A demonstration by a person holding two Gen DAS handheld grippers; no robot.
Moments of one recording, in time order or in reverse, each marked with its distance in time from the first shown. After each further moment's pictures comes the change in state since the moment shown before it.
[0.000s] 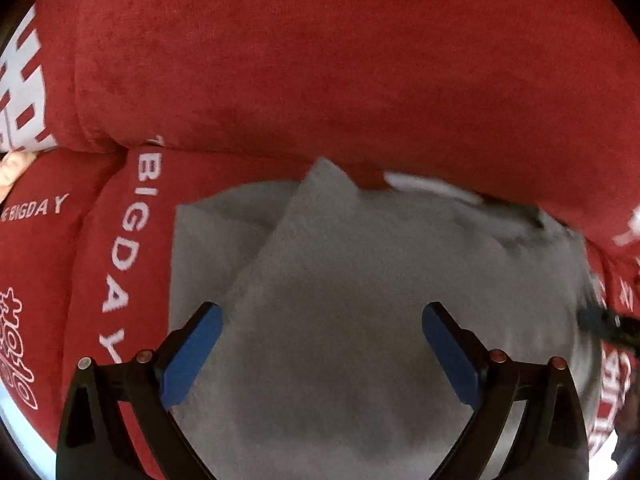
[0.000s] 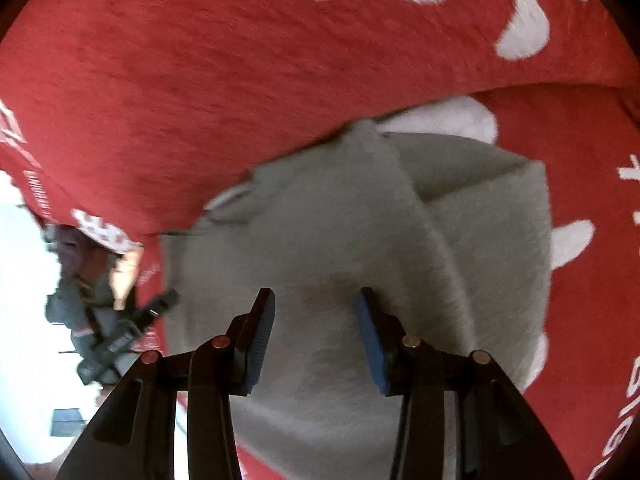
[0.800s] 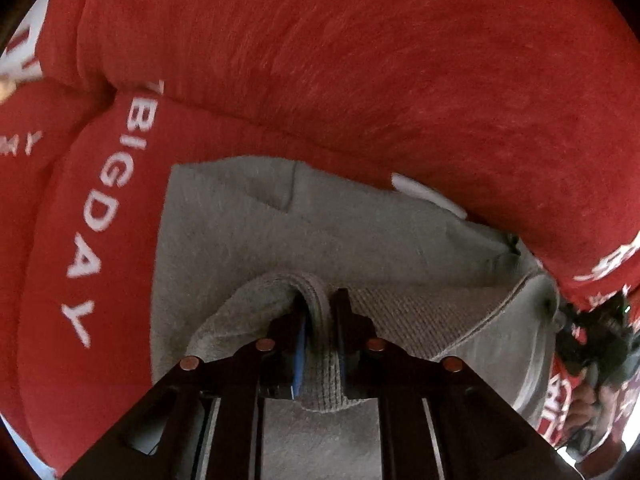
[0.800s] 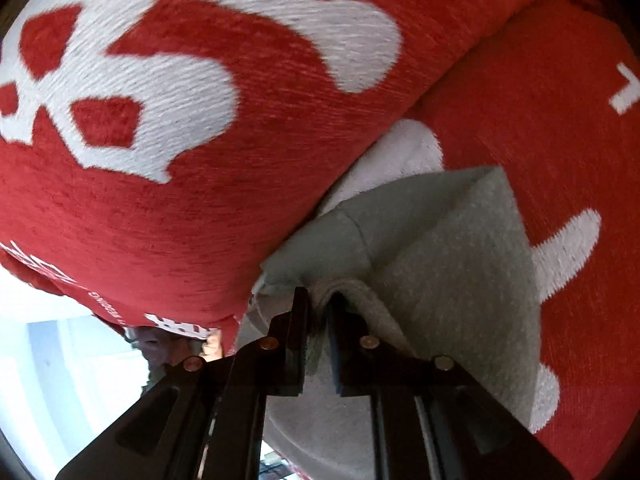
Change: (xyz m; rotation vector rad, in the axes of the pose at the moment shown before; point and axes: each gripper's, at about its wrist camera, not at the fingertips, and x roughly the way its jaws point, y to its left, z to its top) left arm -0.001 0.031 0.000 -0.118 0.087 -0.198; right arm -0.020 -0.069 0.016 0.335 -0.145 0.310
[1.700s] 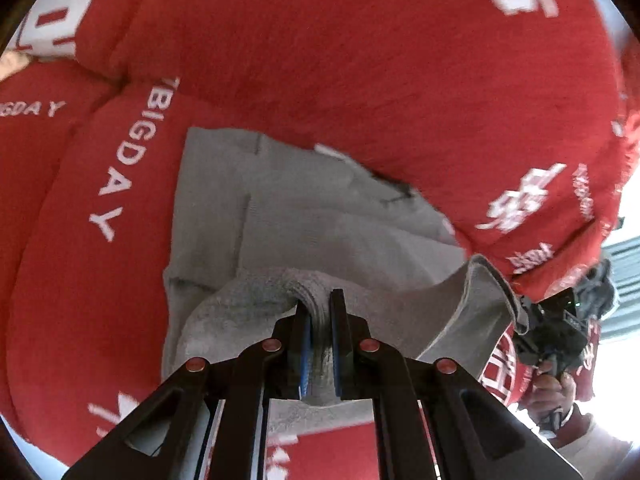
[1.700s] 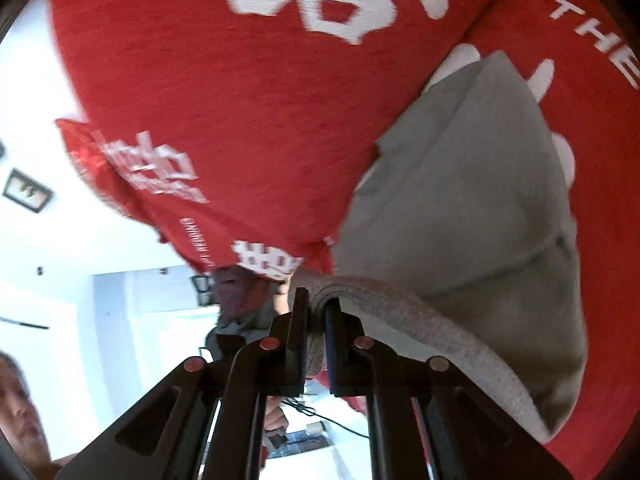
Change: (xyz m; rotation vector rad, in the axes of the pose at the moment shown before) left arm -0.093 0.026 -0.078 0.015 -0.037 -0.249; right arm -0.080 0.031 -0.109 -0.056 0.096 0.275
